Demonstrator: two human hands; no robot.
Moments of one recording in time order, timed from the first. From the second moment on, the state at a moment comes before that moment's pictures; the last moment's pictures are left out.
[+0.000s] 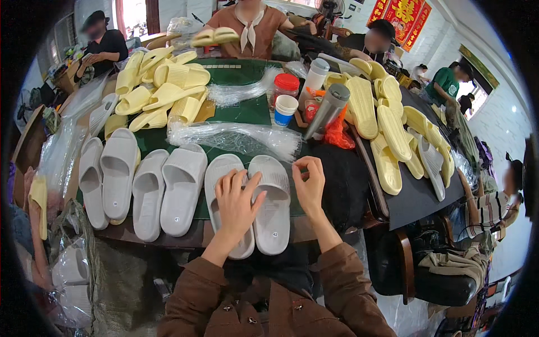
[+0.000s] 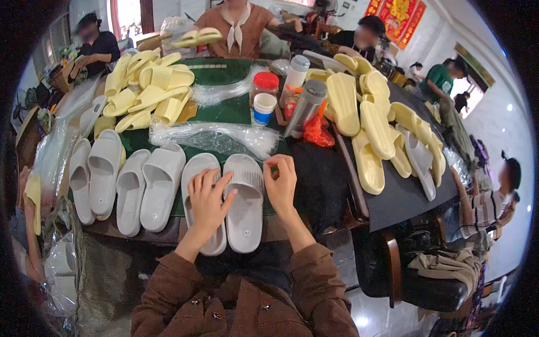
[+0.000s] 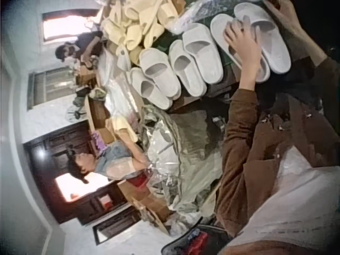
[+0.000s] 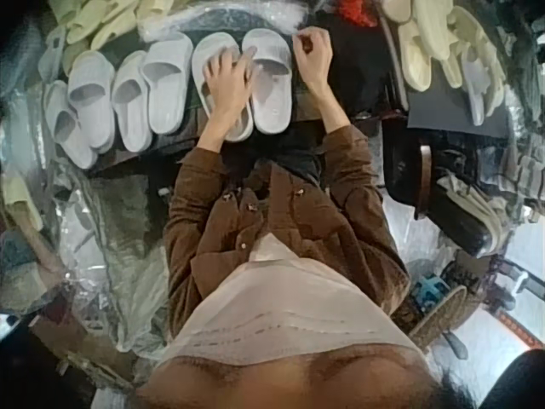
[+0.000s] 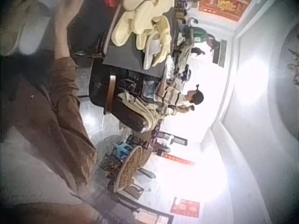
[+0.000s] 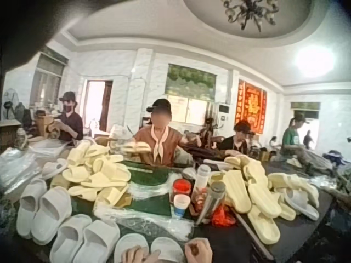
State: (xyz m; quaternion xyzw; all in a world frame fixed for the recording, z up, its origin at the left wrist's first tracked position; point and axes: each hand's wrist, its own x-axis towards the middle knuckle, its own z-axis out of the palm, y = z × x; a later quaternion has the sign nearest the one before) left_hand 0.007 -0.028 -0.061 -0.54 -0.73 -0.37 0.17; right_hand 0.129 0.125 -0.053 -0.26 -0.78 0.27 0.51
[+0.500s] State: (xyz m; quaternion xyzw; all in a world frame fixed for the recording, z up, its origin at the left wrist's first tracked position) left_hand -0.011 -0.065 -0.015 -0.29 -0.46 -0.76 -0.37; right_hand 0.188 0.042 -0.029 -0.03 -0.90 0.26 0.36
